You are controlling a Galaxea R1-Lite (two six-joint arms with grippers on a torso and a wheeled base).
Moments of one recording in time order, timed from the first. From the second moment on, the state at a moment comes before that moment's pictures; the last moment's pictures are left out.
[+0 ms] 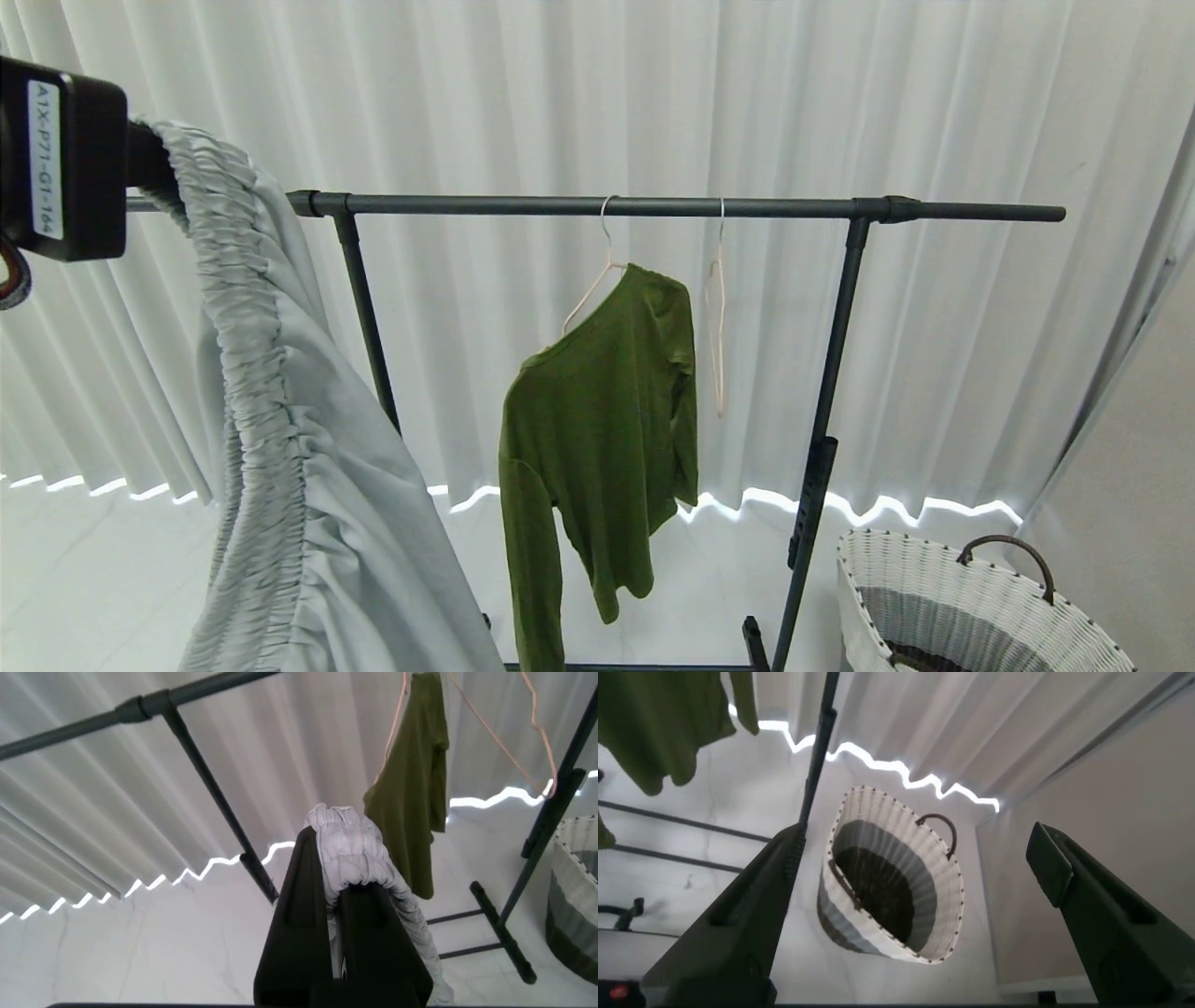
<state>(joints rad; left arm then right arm) -0.74 1.30 -1.62 0.68 0.60 0.09 0.49 0.93 -1.16 0.70 -0.43 -0.11</state>
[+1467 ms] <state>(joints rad) -0.75 1.30 -1.59 0.68 0.60 0.09 0.47 0.92 -1.02 0.50 -0.44 -0.11</state>
